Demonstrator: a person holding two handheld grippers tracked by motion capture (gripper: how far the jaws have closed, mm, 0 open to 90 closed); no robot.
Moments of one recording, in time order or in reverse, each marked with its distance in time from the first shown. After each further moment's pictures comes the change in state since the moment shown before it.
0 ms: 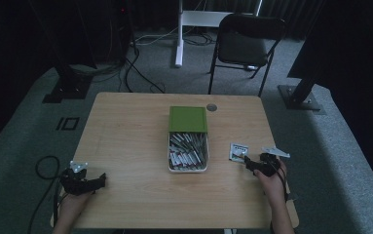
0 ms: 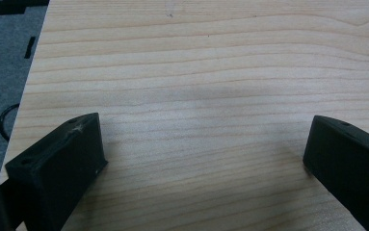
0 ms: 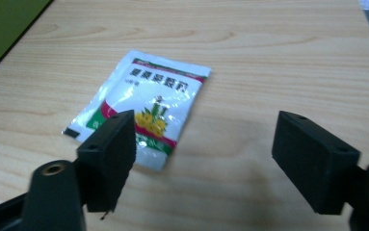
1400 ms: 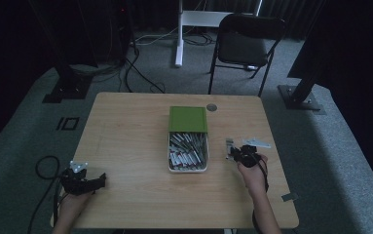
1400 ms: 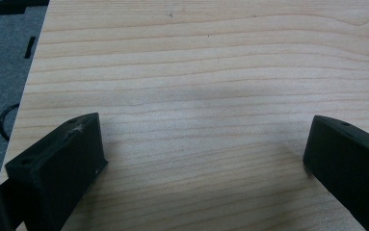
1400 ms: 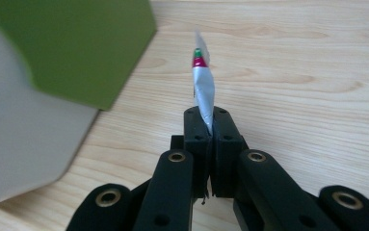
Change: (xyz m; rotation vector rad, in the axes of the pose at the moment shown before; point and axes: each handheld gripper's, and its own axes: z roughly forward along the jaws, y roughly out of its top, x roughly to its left) left arm 0.000 0.000 0.000 0.000 0.000 0.000; right arm 0.062 0.031 0.009 -0.012 0.153 -0.034
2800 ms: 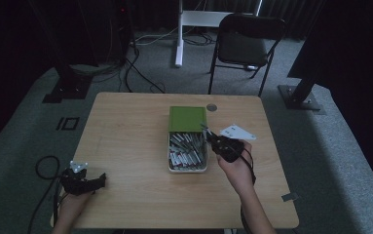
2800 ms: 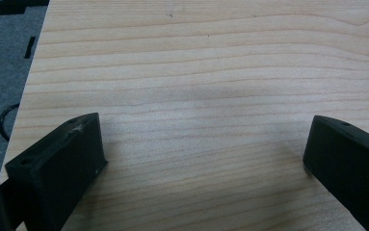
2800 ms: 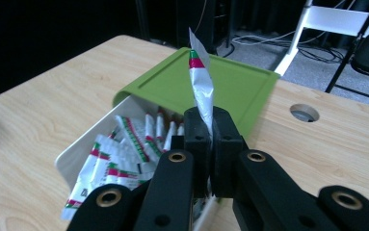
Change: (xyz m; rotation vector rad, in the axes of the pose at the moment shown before) left arm 0.000 0.000 0.000 -0.001 0.000 -0.001; right arm 0.109 0.071 -0.064 -0.205 0.146 -0.239
